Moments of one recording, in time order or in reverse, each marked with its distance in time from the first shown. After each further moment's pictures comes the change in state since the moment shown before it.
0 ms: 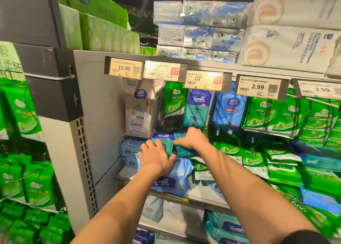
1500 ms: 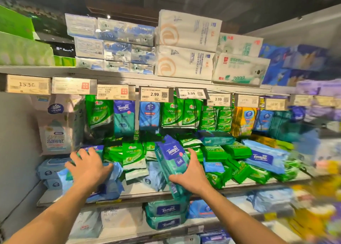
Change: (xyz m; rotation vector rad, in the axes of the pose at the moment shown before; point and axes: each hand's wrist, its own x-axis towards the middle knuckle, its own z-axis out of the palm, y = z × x) left_hand -0.025 0.021 -0.007 0.089 0.163 0.027; right_hand -0.203 0.186 -0.040 0.524 0.327 0.105
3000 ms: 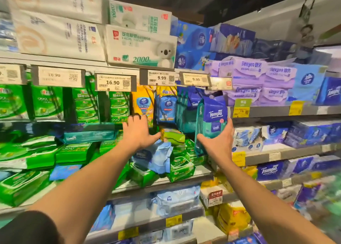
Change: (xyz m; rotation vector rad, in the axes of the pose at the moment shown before) left_hand -0.174 0.623 0.009 -0.214 0.002 0.608; right_hand 0.101 0.339 -0.454 0.069 0.675 0.010
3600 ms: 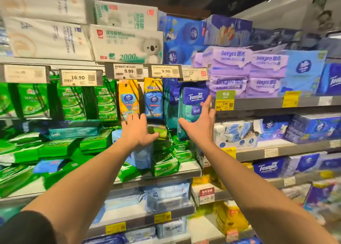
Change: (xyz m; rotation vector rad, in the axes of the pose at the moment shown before) left_hand -0.008 0.082 0.020 0.068 -0.007 -0.031; right_hand 0.046 0.014 -0.016 0.003 -0.155 -0.143
